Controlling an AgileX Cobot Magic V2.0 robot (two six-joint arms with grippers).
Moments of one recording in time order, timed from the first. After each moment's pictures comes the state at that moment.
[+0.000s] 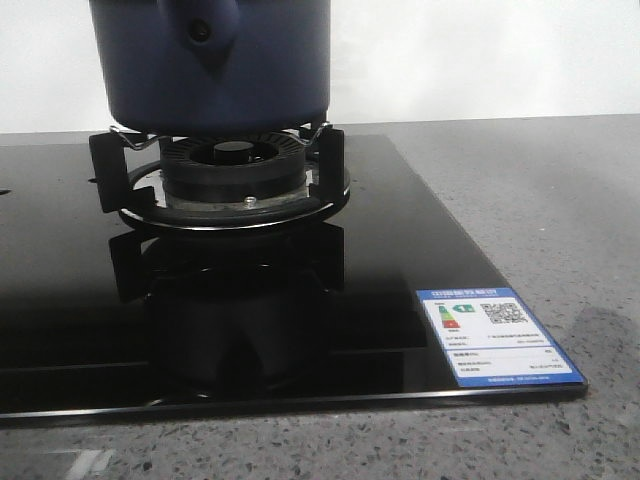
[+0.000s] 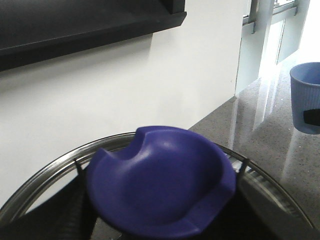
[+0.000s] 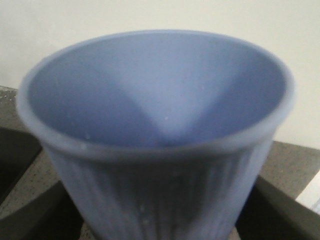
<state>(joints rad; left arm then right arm) 0.00 1.31 -1.32 -1.35 0.82 1.37 -0.12 1.21 -0.87 -1.62 -0.26 1.40</state>
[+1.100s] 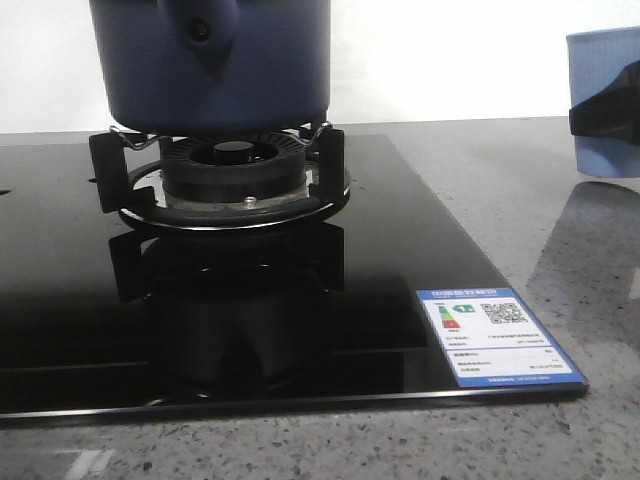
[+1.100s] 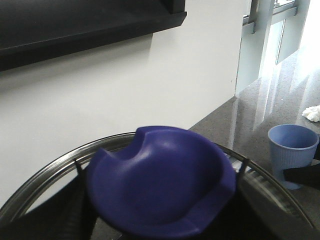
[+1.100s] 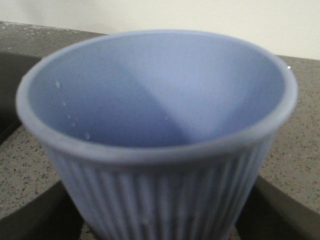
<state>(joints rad) 0.00 1.31 -1.32 -1.35 0.82 1.37 -0.18 1.51 -0.63 -0.83 -0.64 0.53</state>
